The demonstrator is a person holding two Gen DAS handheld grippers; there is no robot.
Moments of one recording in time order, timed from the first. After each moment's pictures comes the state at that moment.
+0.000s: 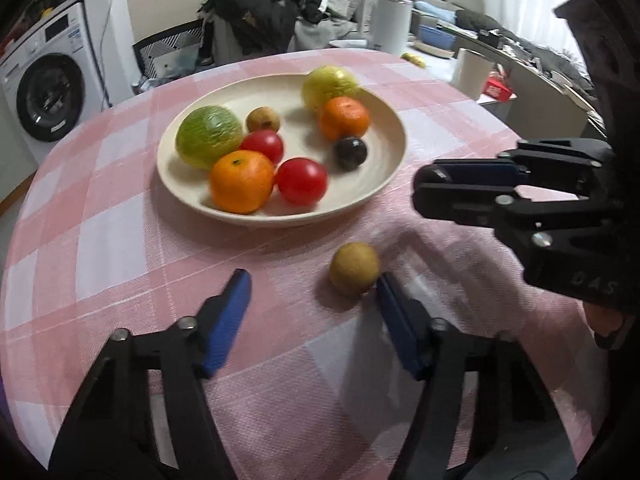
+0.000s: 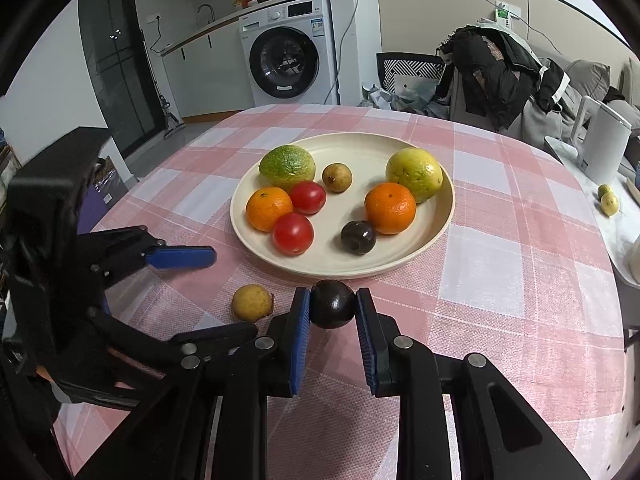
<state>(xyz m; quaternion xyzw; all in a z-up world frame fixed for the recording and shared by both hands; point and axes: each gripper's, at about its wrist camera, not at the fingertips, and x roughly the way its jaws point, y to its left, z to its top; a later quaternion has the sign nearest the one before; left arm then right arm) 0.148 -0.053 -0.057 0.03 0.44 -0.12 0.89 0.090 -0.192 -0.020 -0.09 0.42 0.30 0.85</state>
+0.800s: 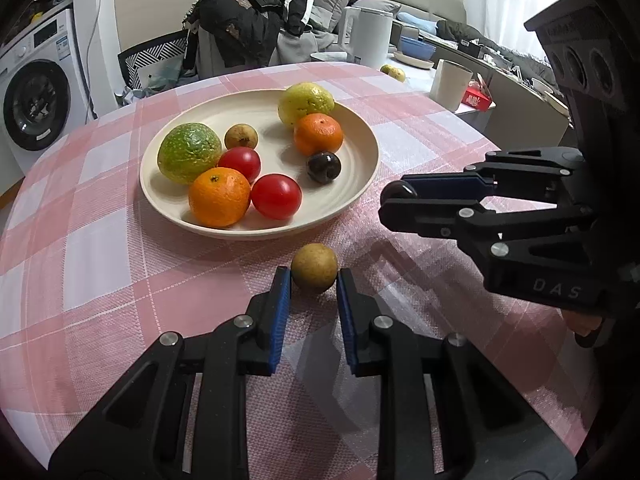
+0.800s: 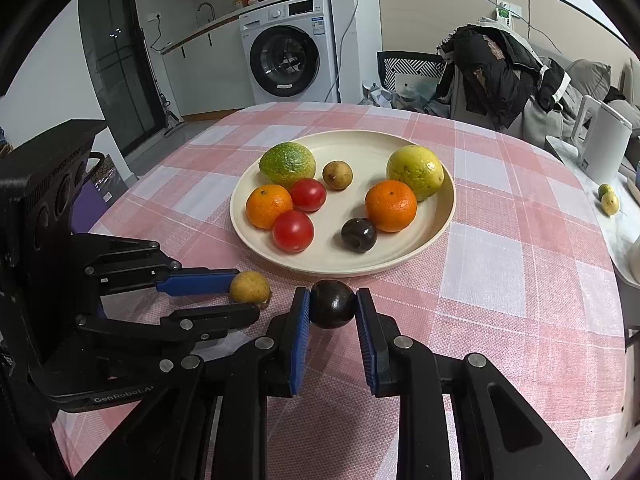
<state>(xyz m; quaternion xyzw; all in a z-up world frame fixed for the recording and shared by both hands) 0.141 -0.053 -0.047 0.02 0.42 -0.15 0.89 0.089 -0.192 -0.022 -0.09 0.42 0.30 0.85</state>
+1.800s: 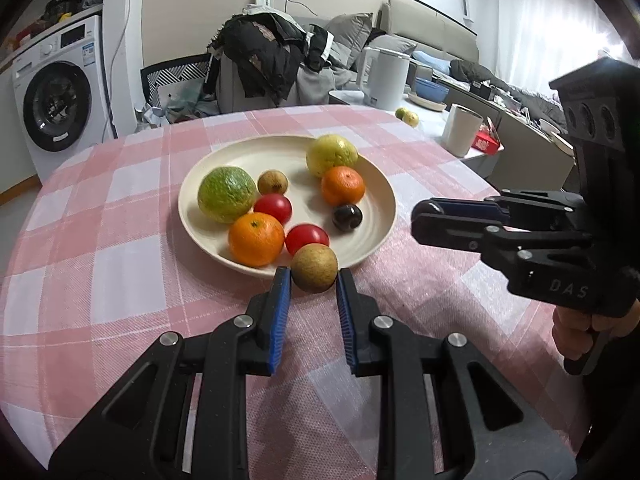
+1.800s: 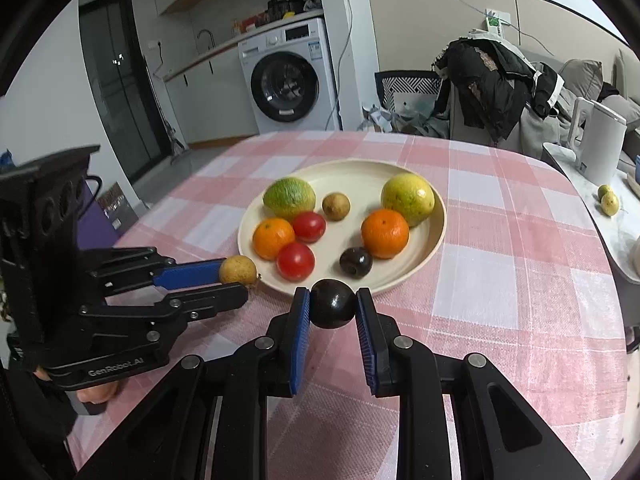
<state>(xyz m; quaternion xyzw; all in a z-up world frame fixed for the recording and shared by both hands) 0.133 -0.028 -0.018 -0.01 0.36 -0.13 0.92 0.089 -0.205 -0.004 -0.04 0.38 0.32 0.87</state>
